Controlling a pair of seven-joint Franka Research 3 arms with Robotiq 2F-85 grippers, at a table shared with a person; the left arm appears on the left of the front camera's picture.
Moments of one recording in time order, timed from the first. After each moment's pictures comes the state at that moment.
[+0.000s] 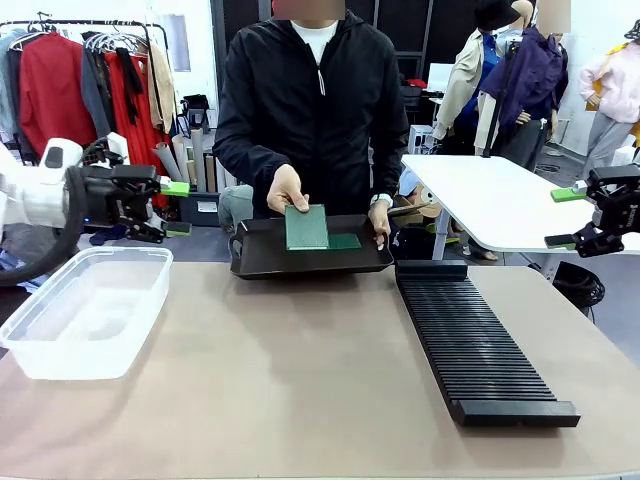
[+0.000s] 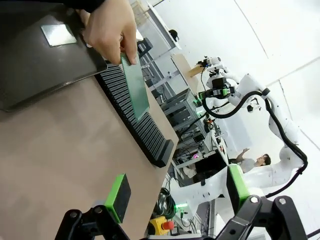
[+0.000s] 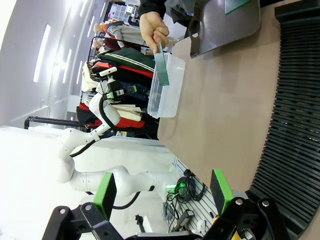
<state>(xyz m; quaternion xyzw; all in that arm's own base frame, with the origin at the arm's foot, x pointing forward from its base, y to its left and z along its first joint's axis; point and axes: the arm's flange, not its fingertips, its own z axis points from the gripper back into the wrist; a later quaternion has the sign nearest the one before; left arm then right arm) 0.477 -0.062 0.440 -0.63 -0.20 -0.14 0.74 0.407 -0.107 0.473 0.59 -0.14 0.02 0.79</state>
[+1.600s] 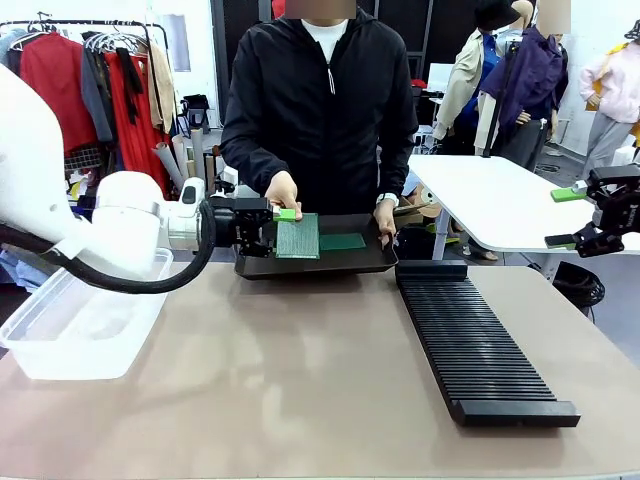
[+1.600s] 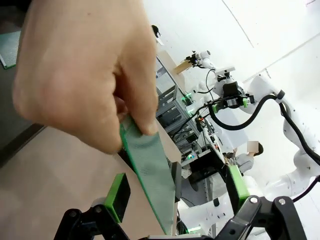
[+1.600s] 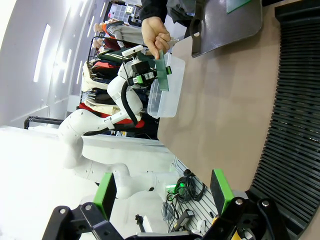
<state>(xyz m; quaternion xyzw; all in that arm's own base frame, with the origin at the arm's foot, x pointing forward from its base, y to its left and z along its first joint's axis) 0.566 -0.219 0.367 -0.66 -0.20 -0.19 0.70 0.407 -0.107 0.473 0.59 -0.14 0.02 0.79</state>
